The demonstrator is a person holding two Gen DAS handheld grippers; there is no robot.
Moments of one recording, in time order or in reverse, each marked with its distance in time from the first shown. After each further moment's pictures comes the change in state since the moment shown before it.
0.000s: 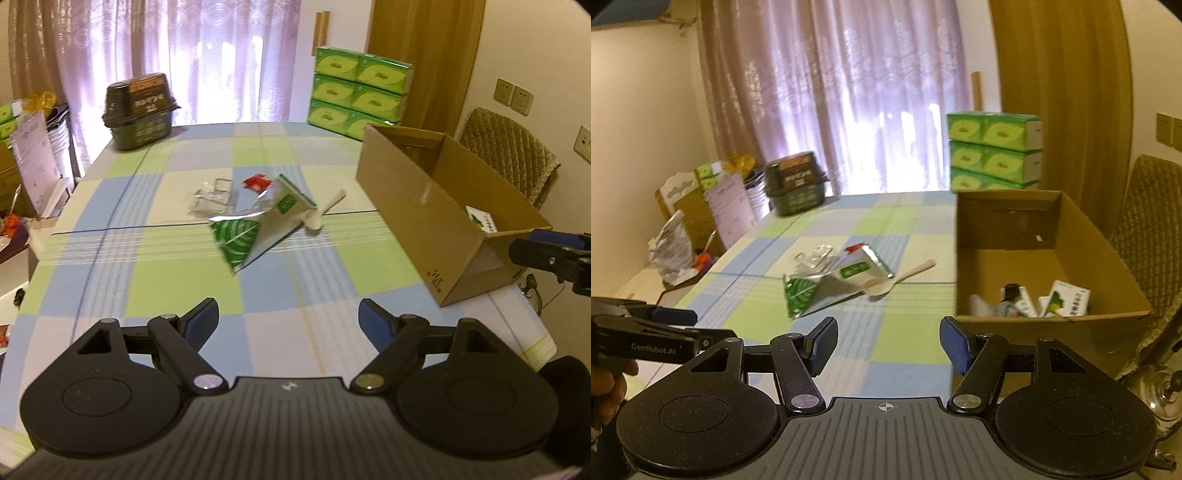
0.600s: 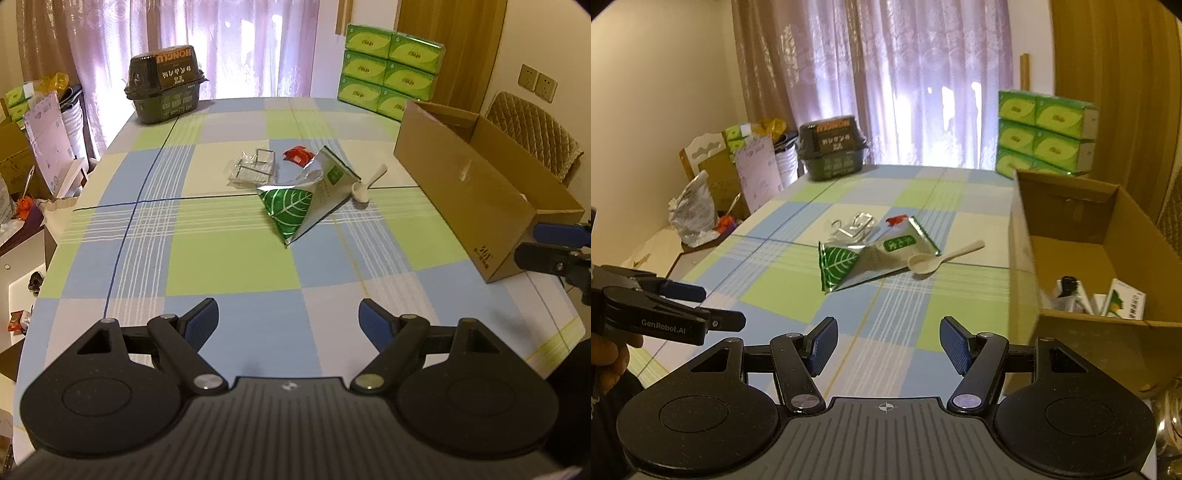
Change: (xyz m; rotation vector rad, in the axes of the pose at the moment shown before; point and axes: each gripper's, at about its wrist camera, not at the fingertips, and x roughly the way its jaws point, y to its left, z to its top) left arm 0.023 0.052 -0.009 0.000 0.072 0.032; right arm 0.058 0.033 -0.011 -0.082 0.090 0.067
